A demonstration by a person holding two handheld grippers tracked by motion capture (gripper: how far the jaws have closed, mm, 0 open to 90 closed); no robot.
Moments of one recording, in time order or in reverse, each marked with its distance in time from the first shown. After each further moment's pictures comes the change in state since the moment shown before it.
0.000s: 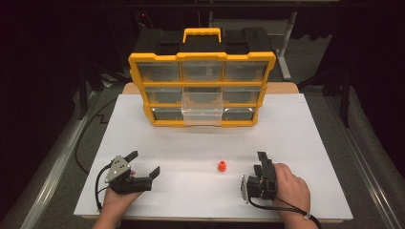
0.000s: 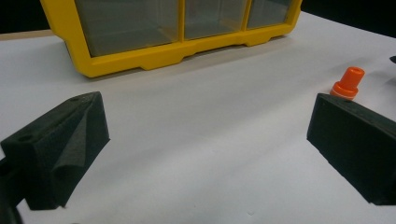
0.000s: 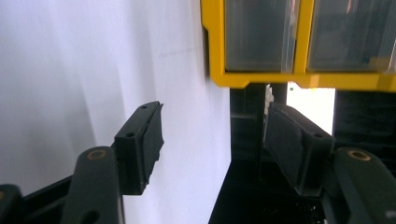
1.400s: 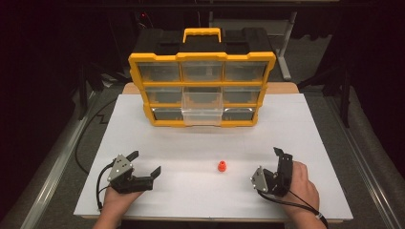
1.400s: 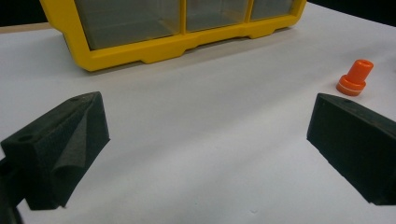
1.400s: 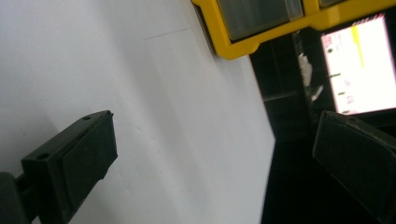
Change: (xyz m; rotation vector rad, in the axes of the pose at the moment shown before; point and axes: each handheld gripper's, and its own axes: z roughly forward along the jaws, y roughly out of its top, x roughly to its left) left arm -0.001 0.000 0.004 0.032 0.009 0.001; right arm -0.015 -0.028 0.005 0.014 0.108 0.297
